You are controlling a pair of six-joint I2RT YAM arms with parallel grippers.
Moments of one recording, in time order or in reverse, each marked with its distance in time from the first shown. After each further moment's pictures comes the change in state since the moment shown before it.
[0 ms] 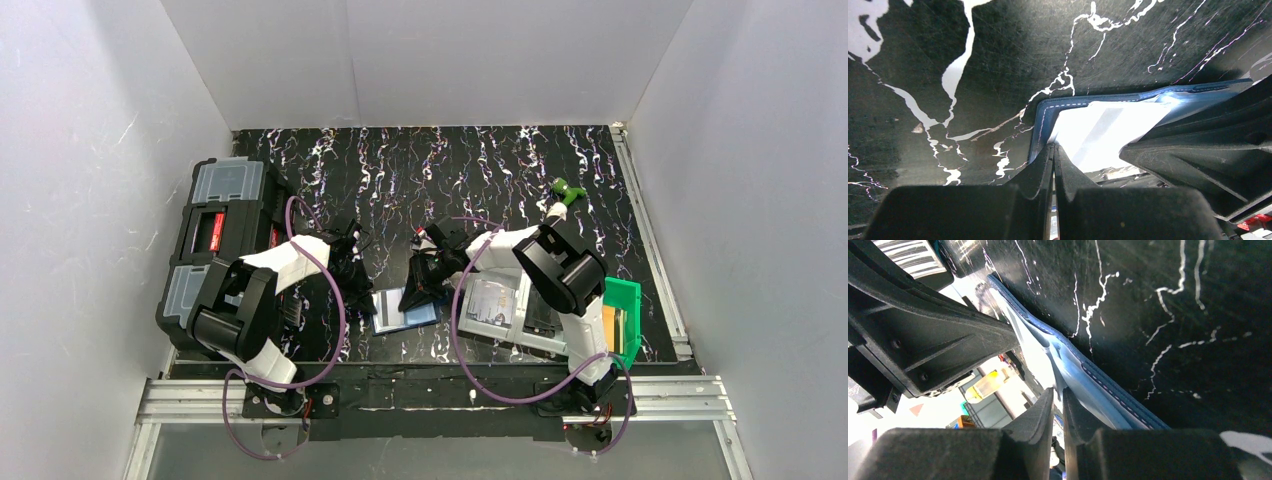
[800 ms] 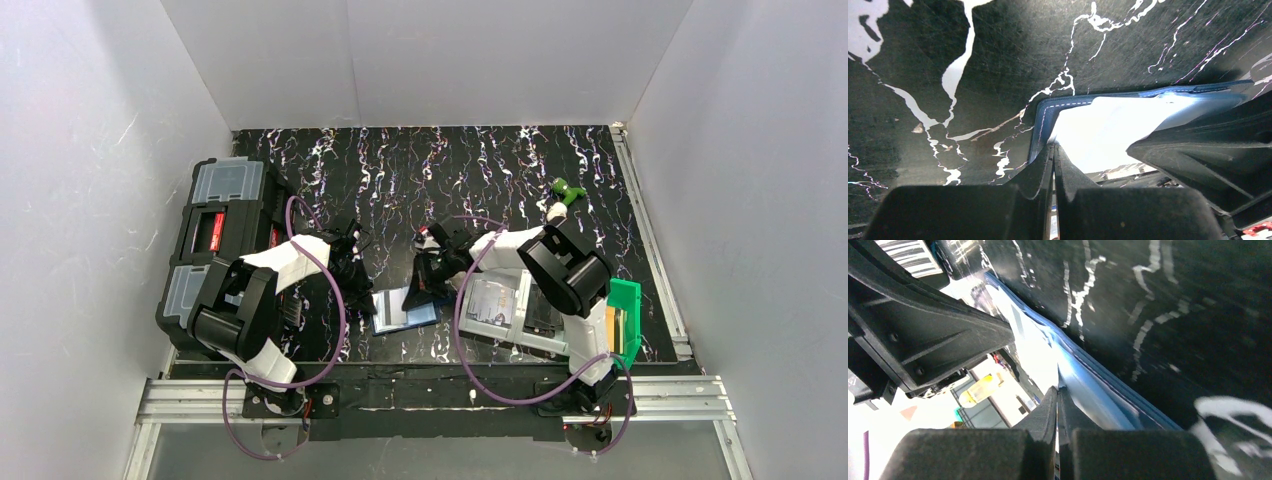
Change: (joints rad) left arm 0.000 0.003 0.003 -0.004 0.001 0.000; right arm -0.010 -0.022 -0.019 -0.006 0.024 -0.022
